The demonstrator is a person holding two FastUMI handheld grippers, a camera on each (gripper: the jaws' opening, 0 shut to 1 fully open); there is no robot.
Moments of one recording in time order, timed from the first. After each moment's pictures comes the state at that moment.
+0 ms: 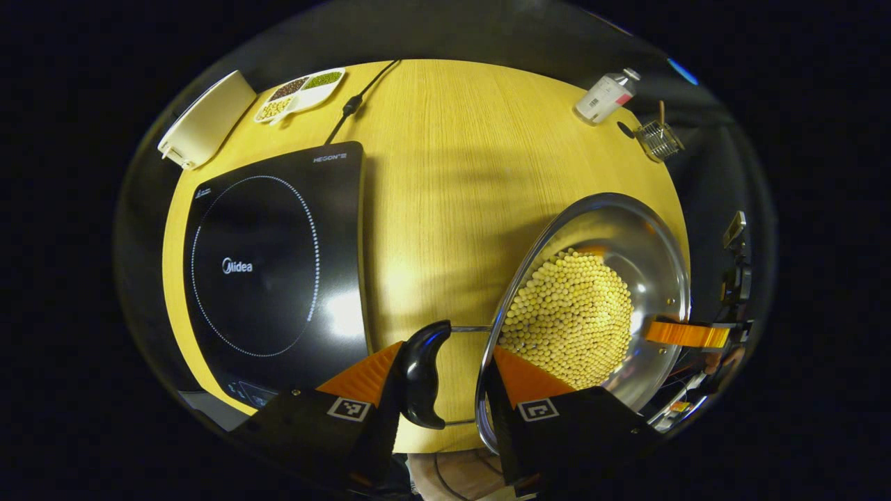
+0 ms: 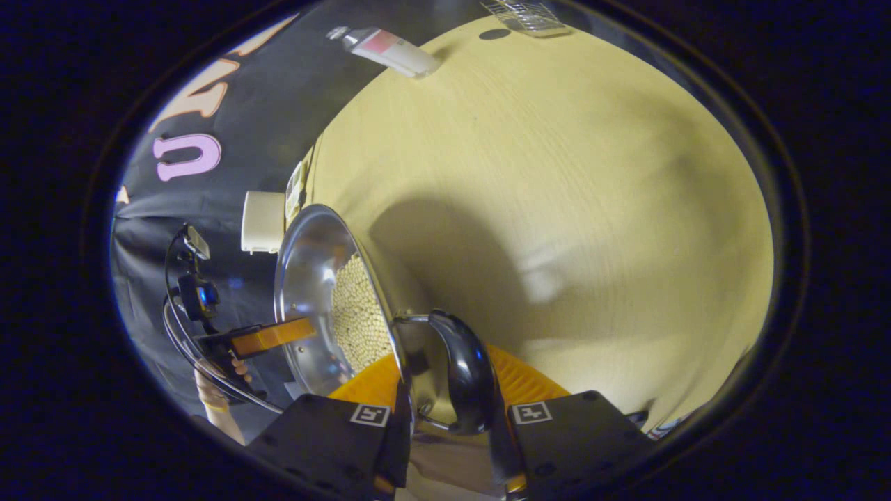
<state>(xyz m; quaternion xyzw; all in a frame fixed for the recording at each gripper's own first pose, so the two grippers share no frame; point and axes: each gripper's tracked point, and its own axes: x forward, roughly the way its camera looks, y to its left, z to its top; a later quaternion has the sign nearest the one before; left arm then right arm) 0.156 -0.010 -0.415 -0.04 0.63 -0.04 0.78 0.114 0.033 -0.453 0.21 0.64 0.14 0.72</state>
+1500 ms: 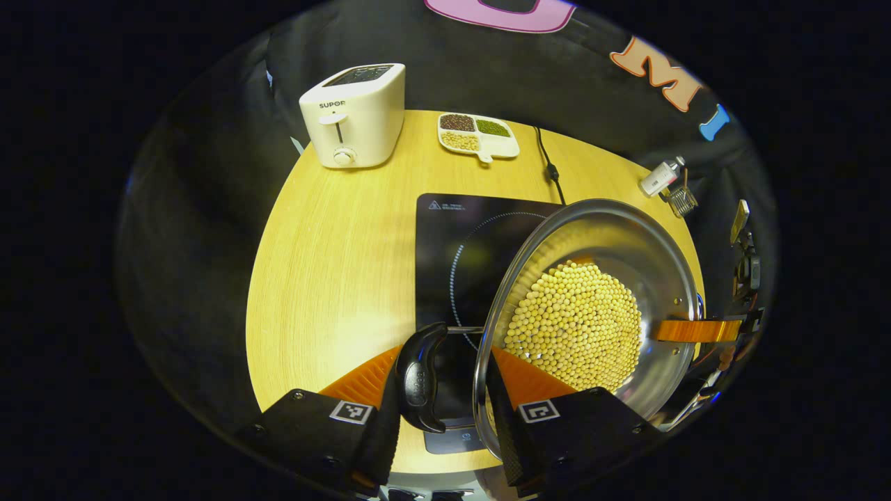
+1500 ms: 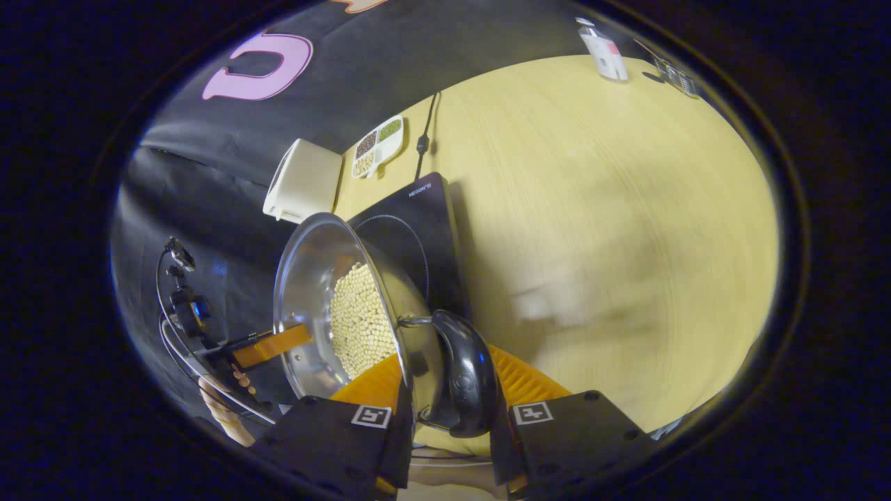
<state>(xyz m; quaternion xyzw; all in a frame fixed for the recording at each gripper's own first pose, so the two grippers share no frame) 0.146 -0.007 -0.434 -0.07 0.51 -0.02 0.86 0.094 0.352 -0.440 0.16 0.58 0.15 0.79</state>
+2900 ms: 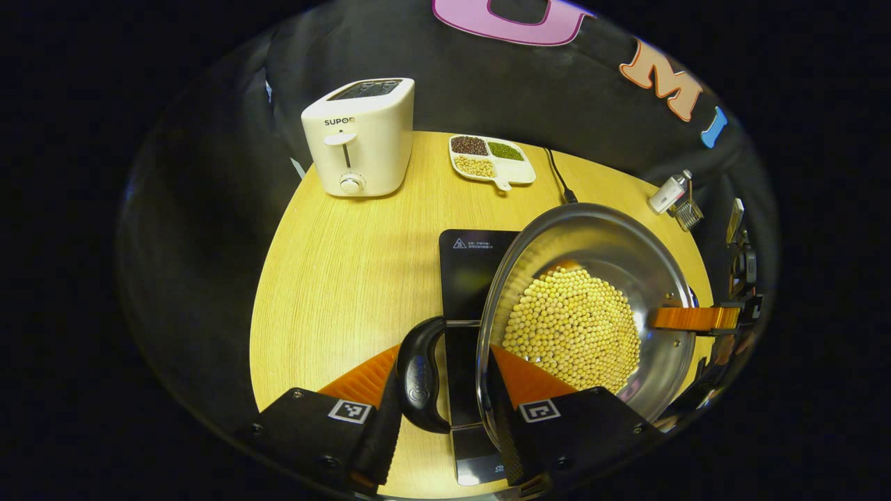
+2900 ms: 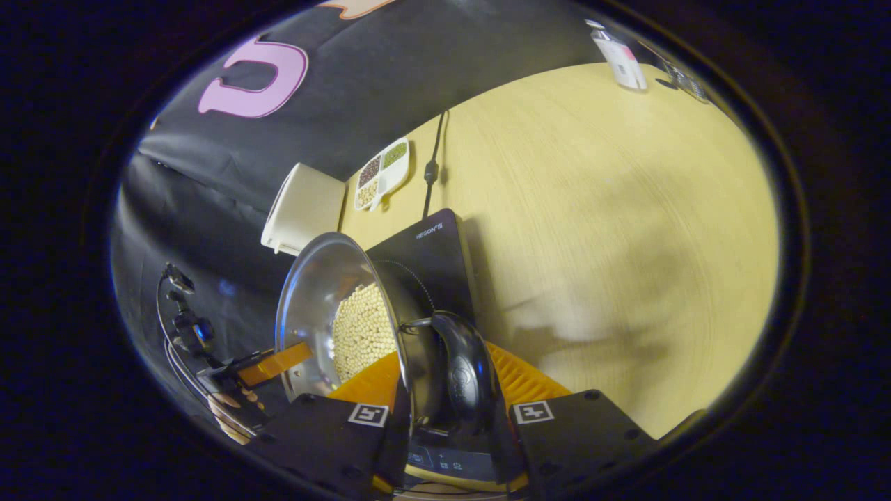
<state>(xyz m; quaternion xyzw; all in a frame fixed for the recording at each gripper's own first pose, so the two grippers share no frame) 0.147 -0.008 -0.429 -0.06 0.46 -0.04 0.88 0.144 0.377 -0.462 0.18 0.53 0.15 0.81</state>
